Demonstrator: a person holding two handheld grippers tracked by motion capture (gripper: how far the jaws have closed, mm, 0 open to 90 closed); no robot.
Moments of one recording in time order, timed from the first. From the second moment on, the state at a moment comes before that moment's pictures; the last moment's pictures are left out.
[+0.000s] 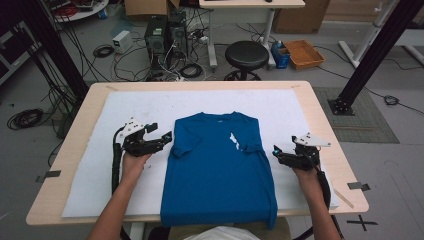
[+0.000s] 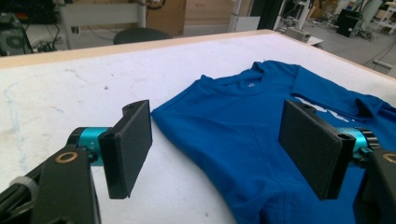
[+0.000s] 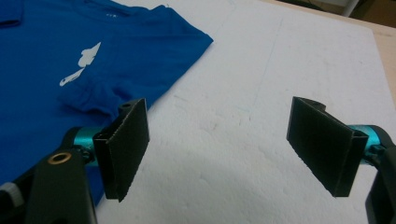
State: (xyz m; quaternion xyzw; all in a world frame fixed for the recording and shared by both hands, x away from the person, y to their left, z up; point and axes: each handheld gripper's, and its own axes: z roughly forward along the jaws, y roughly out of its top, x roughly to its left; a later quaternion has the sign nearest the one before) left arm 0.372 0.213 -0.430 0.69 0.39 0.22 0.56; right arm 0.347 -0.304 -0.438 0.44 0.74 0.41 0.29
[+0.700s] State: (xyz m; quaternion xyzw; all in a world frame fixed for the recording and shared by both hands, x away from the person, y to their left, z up) left arm 0.340 0.247 -0.432 0.67 0.39 0.26 0.57; right arm 0.370 -0.289 -0.425 0.46 0.73 0.43 0.27
